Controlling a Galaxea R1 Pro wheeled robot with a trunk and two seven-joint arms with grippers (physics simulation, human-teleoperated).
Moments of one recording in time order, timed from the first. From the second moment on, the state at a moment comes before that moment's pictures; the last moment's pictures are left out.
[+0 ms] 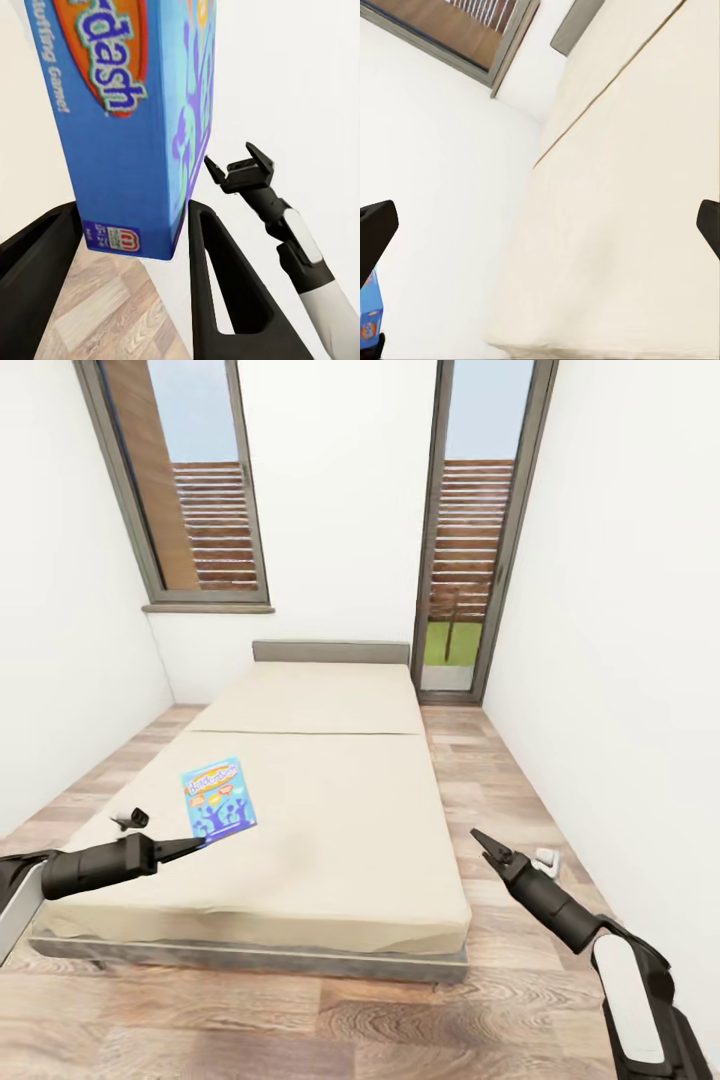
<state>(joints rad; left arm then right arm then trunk) -0.54 0.52 0.07 -1.15 0.59 0.98 -1.28 -0.29 0.02 -0.37 -1.45 -0.74 0.76 0.54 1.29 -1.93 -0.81</state>
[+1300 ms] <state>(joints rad) -0.53 0.56 0.13 -1.15 0.60 0.99 -1.29 -0.29 0.02 -0.19 -1.46 -0.69 0.76 0.45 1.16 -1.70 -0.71</state>
